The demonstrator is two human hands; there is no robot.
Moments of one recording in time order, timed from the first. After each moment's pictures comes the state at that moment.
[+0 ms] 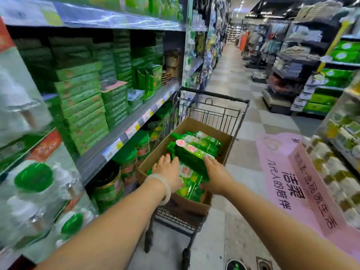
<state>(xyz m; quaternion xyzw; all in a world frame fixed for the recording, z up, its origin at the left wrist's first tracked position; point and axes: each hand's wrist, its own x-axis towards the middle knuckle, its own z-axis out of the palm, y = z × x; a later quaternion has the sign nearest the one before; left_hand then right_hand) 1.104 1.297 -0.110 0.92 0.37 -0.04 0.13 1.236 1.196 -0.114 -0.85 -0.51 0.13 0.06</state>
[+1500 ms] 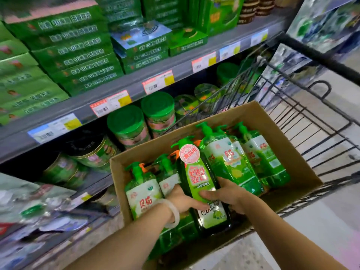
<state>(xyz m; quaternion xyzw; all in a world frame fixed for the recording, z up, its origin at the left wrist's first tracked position) 1.345 1.413 -0.283 0.36 0.64 0.07 0.67 1.509 1.429 -0.257 -0.64 -0.39 0.66 0.06</state>
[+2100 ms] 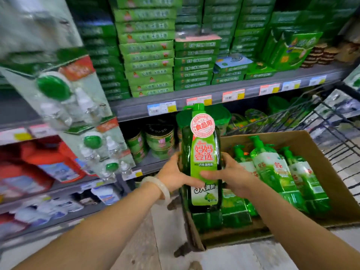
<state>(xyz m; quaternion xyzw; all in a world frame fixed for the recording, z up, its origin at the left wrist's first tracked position) 1.195 1.338 -0.187 0.42 0.63 0.33 0.57 1.369 1.383 -0.170 -0.53 -0.48 0.67 0.19</state>
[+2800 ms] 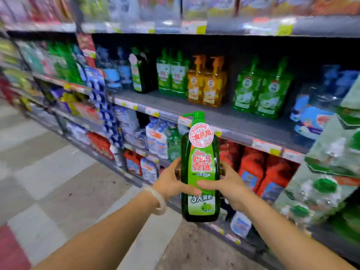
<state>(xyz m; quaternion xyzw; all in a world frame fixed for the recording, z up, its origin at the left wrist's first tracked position) 0.847 0.894 -0.115 0.18 0.72 0.61 0.29 0.930 1.047 -0.117 -0.23 -0.68 0.70 0.06</state>
